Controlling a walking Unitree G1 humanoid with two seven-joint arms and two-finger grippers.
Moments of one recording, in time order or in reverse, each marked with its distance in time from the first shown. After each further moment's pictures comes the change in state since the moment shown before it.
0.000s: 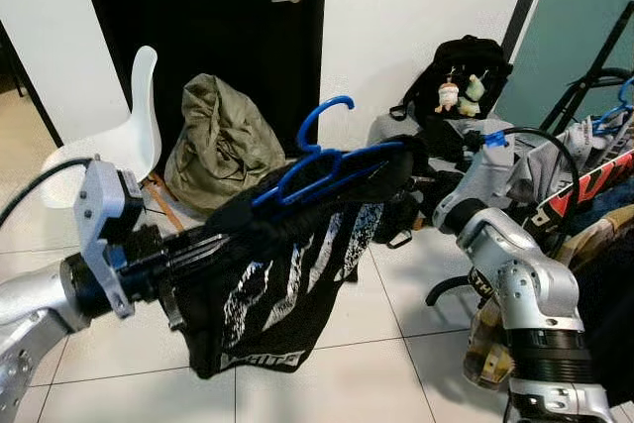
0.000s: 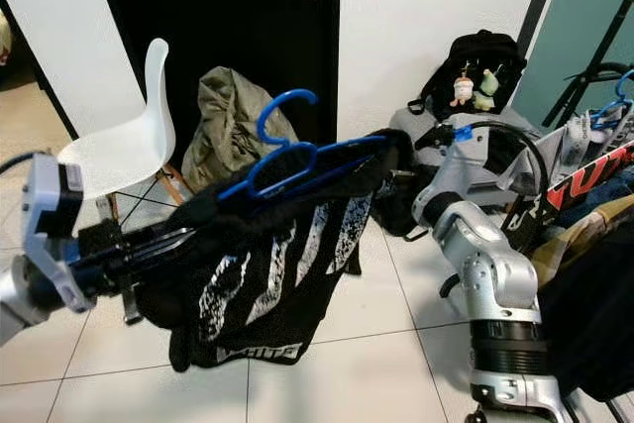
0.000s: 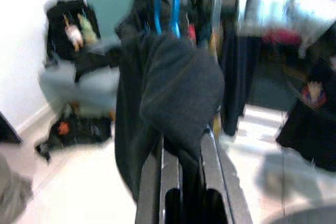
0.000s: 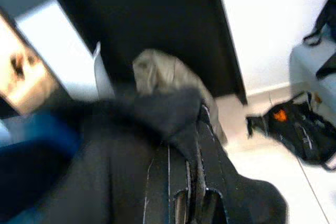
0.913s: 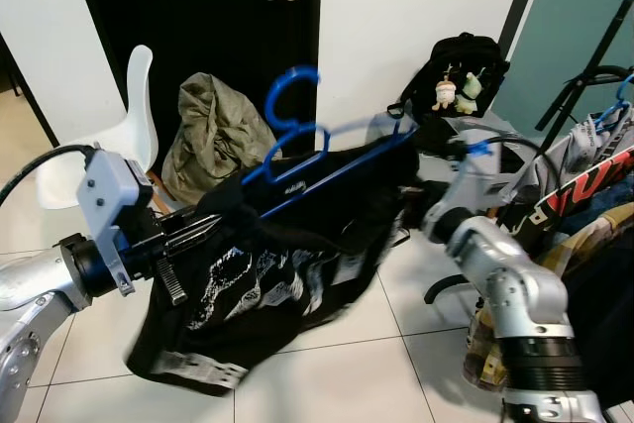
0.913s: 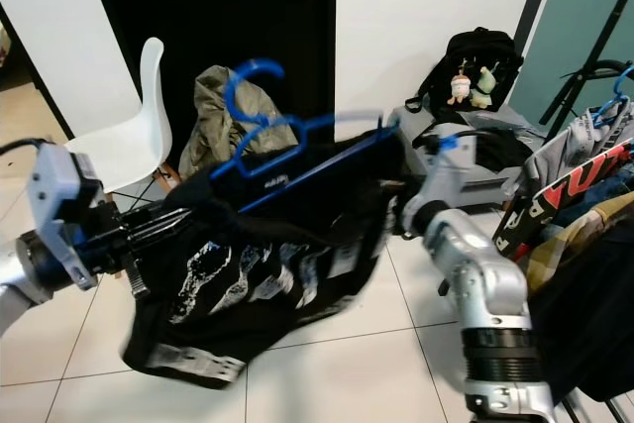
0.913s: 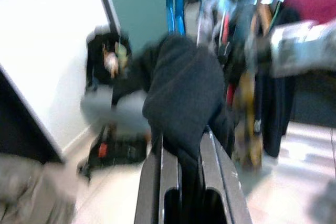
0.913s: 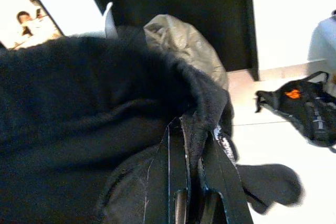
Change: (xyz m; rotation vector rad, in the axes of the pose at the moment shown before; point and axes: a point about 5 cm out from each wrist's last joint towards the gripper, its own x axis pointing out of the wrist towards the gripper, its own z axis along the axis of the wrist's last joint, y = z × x) left arm 0.003 0.020 0.023 0.114 -0.126 0.145; right arm -0.002 0.022 -0.037 -0.083 0.174 0.077
